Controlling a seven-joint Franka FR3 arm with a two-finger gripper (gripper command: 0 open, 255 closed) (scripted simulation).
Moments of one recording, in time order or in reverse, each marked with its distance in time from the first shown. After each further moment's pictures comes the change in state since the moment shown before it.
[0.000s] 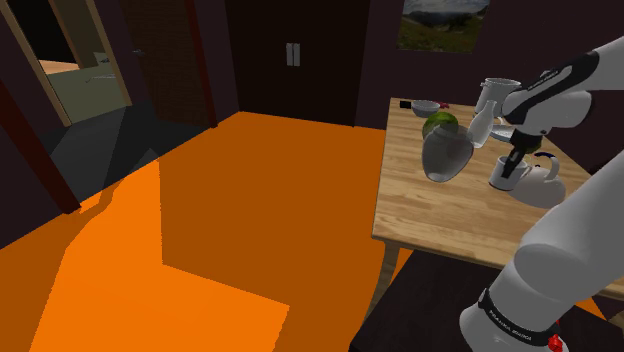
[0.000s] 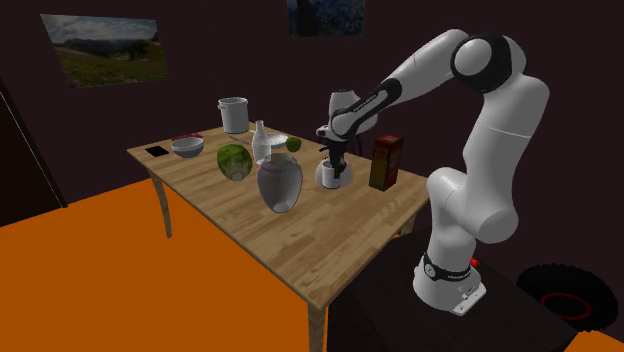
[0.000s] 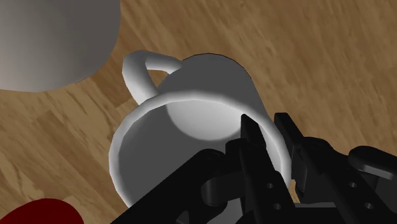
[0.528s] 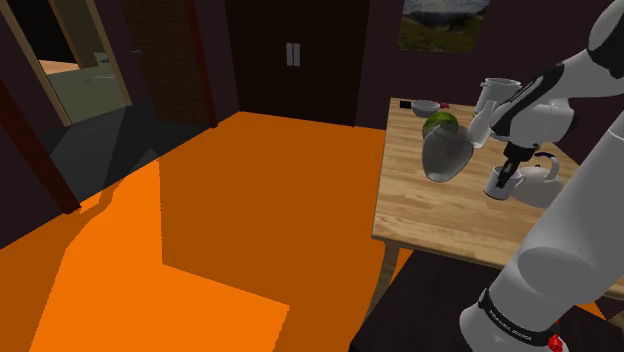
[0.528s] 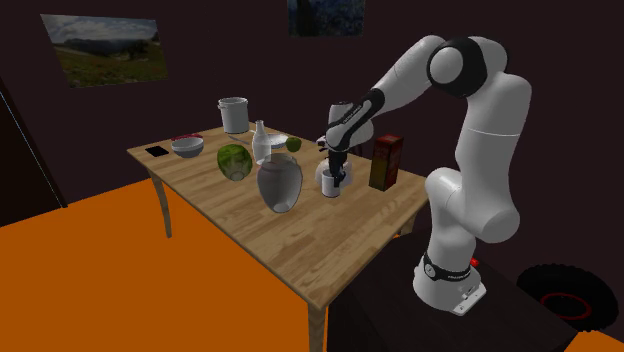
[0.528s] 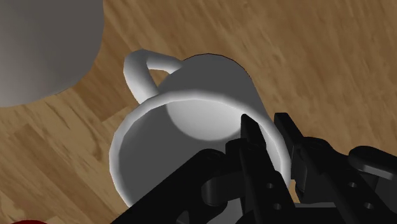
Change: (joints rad) arm 0.062 0.162 -0.075 -0.041 0.187 0.135 -0.137
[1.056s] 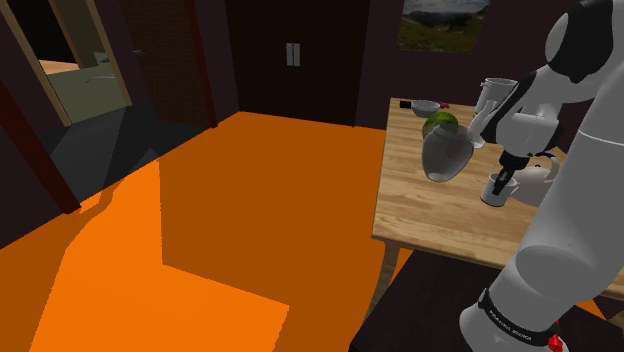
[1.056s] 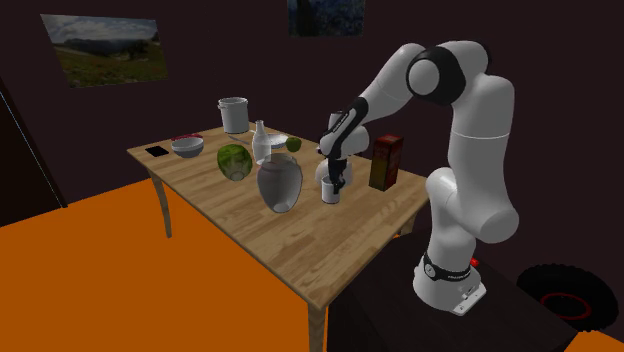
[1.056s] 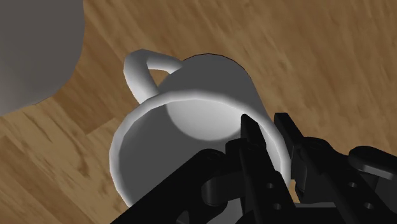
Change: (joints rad) arm -0.033 0.148 0.048 -0.020 0.227 0.082 -0.159
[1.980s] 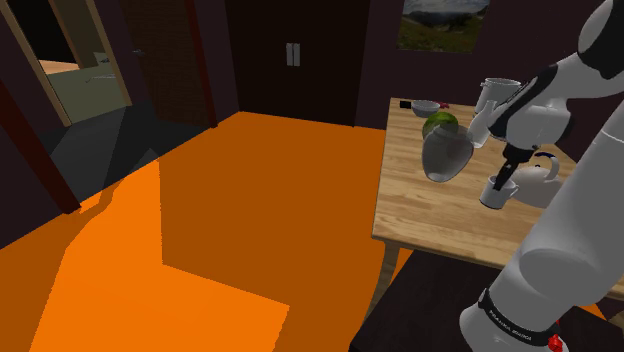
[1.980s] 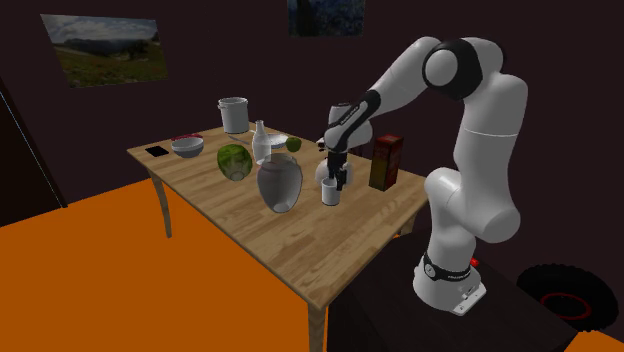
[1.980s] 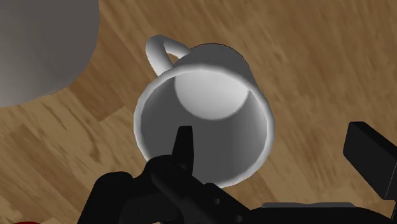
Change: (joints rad) arm 0.056 -0.115 -0.069 0.018 -0.167 -0.064 0.117
